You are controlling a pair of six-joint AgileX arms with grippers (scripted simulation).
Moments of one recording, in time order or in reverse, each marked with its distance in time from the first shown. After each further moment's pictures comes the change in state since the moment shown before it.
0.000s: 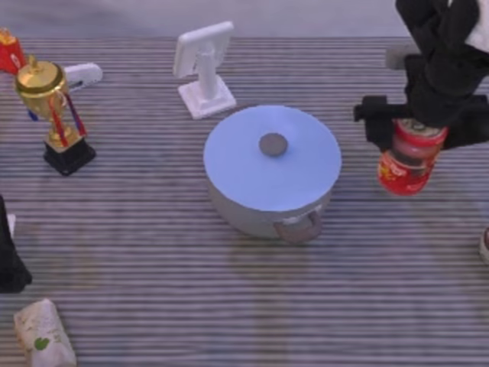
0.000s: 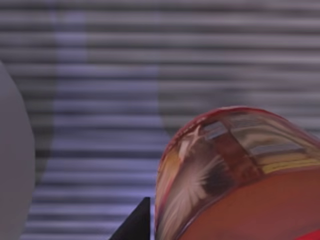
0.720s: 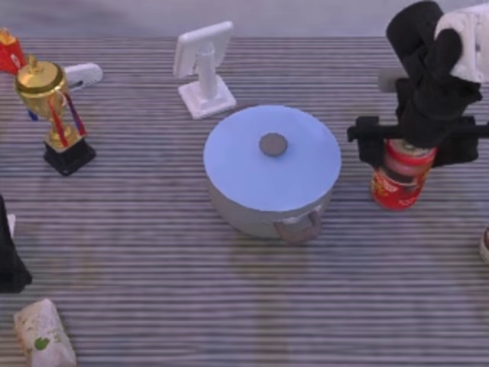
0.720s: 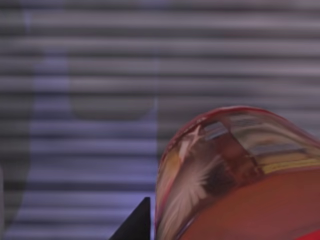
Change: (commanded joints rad) left arm 0.000 0.000 0.000 0.000 0.000 0.000; right arm 0.000 0.051 -0.079 0.134 0.003 0.000
